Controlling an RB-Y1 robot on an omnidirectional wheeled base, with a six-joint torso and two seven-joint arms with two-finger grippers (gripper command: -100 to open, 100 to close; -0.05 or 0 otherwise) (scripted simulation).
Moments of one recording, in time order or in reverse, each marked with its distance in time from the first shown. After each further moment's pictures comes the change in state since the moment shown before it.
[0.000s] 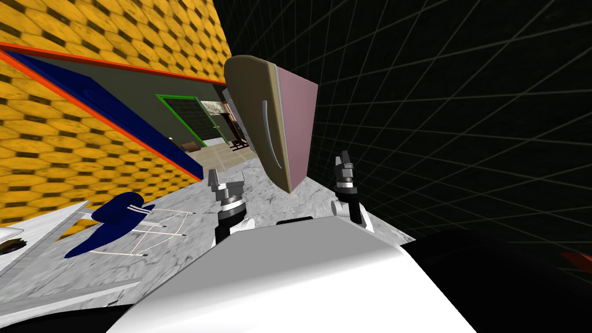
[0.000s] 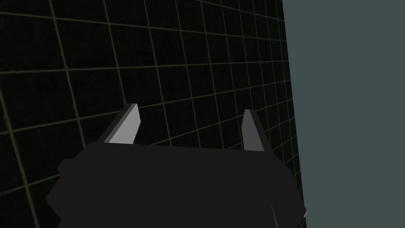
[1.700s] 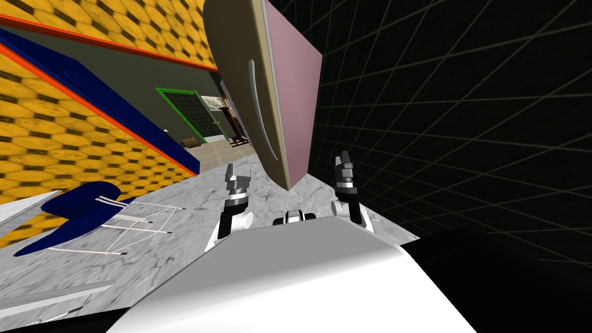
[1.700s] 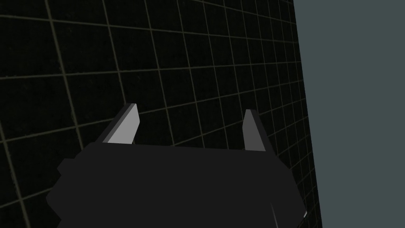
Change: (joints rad) left arm -0.164 0.168 0.011 0.117 0.054 0.120 0.081; right arm 0.000 0.000 0.000 0.000 0.000 0.000 0.000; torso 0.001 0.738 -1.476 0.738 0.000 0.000
